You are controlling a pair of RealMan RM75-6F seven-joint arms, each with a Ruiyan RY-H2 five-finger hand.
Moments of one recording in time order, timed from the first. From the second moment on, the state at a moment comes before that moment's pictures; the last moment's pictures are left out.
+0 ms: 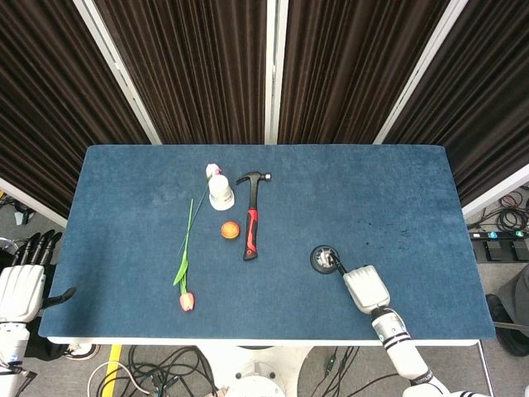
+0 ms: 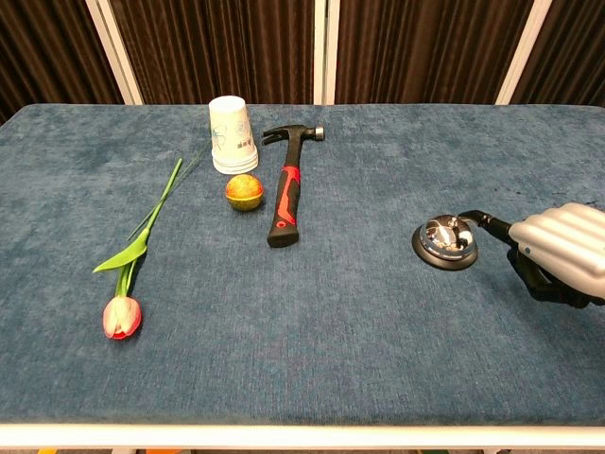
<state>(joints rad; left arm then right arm) -0.10 -1.17 -0.05 -1.59 1.45 1.47 0.06 0.38 -1.57 0.03 -1.49 -1.29 1.07 -0.66</state>
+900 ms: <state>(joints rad) -0.09 -1.17 -0.05 -1.59 1.45 1.47 0.06 0.39 -1.58 0.02 -1.49 -1.31 1.11 -0.64</state>
